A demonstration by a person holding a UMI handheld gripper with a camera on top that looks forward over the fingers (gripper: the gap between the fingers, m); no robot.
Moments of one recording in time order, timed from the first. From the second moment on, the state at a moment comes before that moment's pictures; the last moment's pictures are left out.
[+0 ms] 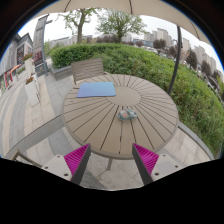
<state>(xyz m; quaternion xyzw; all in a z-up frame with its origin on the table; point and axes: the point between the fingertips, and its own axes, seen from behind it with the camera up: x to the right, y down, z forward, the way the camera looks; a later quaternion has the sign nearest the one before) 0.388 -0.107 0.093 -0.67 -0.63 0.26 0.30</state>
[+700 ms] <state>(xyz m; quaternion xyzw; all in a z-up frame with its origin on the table) 0.251 -0.045 0.015 -0.66 -0.61 0.29 0.33</state>
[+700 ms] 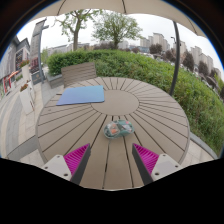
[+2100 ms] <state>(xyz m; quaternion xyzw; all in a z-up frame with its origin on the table) -0.050 -0.109 0.132 -0.64 -0.61 0.36 0.29</state>
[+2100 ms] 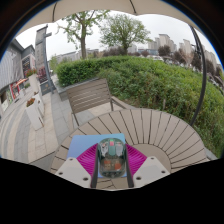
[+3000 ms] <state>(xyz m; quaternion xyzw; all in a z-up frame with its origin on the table) 0.075 -0.146 0.133 -0.66 -0.68 0.23 0.24</state>
